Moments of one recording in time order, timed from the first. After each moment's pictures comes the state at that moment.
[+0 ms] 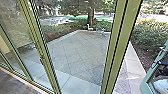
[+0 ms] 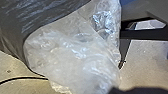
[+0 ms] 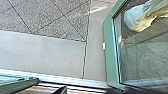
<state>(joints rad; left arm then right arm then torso) 1.59 2.99 -2.60 -0.01 0.03 0.11 -0.15 2.06 -1.95 -0.23 -1.10 0.42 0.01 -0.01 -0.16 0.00</state>
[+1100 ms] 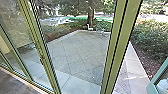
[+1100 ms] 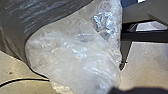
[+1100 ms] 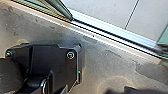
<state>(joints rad) 1.58 2.99 -2.60 -0.01 0.03 0.11 -0.79 2.12 -1.54 -0.37 -0.85 0.64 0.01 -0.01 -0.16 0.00</state>
